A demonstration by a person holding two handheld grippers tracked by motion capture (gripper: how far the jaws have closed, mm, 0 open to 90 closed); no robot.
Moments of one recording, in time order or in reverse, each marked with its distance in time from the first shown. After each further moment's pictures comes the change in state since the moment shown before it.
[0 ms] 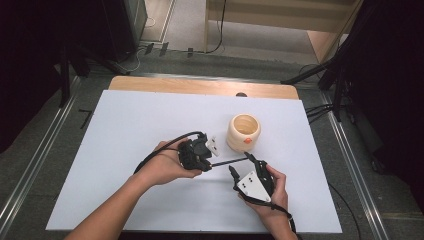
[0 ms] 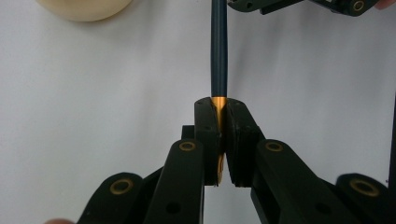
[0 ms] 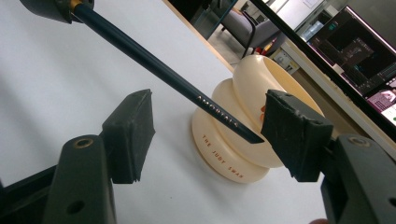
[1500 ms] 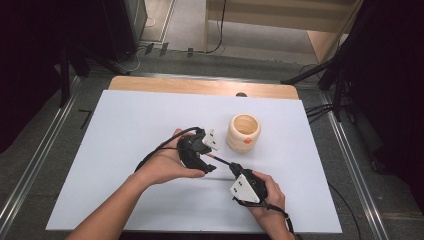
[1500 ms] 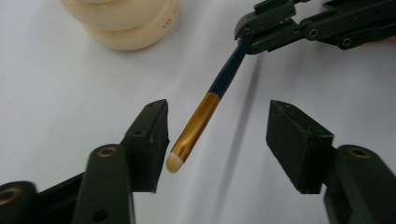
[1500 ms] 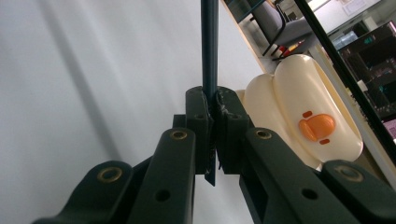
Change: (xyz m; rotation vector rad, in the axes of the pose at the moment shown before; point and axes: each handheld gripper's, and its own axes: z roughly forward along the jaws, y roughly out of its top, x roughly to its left) left arm 0.002 0.001 -0.012 -0.122 0.092 -0.047; right arm 0.008 0.003 0.005 0.074 0.104 -0.189
